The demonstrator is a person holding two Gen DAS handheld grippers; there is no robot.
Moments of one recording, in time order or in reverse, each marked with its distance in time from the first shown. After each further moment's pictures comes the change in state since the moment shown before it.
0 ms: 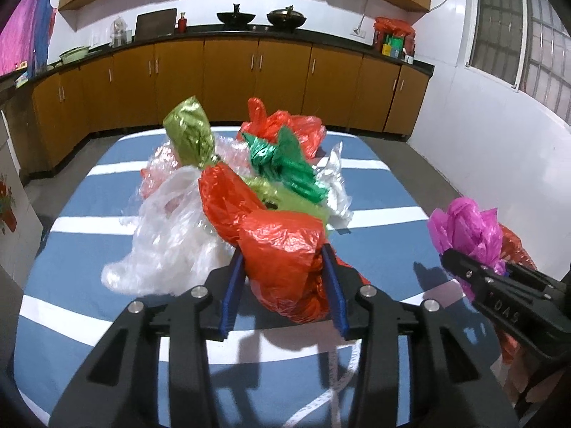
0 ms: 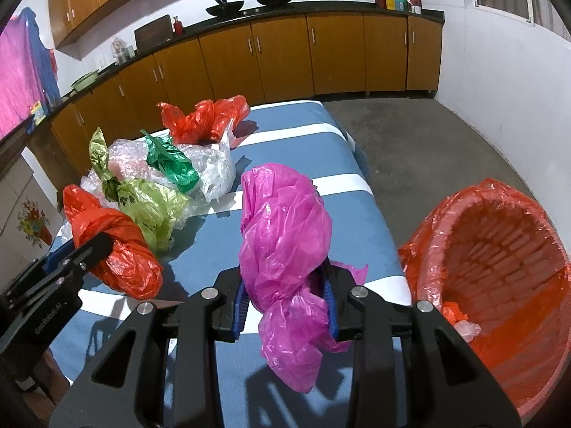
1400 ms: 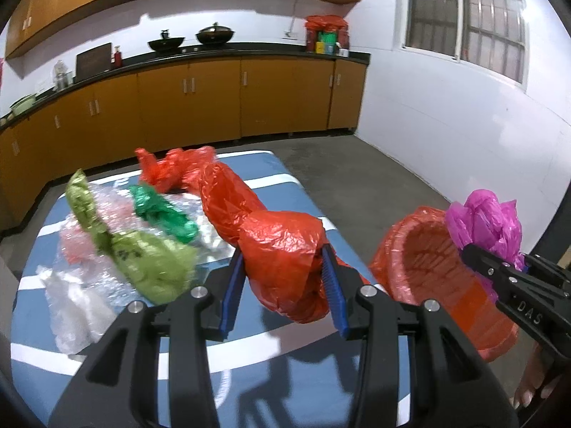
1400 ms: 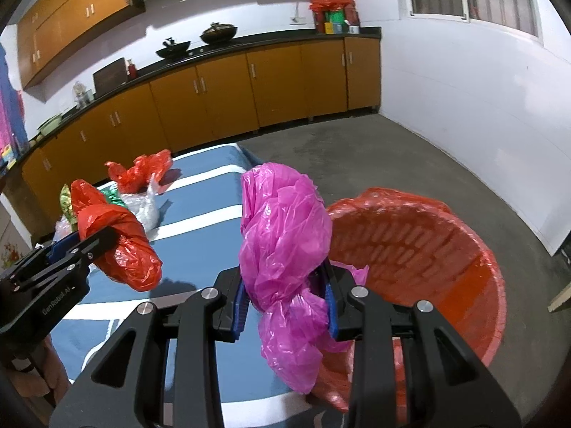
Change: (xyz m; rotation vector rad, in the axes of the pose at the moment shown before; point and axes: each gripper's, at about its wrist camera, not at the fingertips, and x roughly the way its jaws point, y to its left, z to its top) left arm -0.005 -0.116 0.016 0.196 -0.033 -0.151; right arm -0.083 -0.106 -0.011 0.127 -0.125 -0.159
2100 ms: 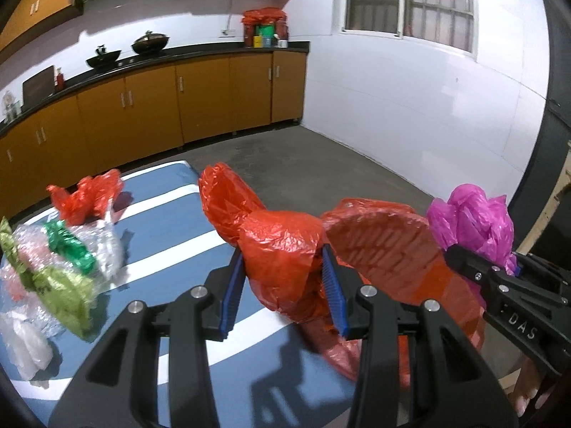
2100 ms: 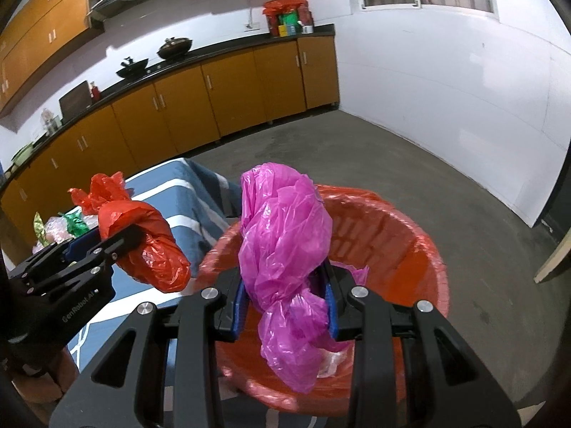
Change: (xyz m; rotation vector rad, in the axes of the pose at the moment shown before) left arm 0.031 -0.101 0.011 0.144 0.021 -0.165; right arm -0.023 -0.073 -0.005 0.116 -0.018 -0.103
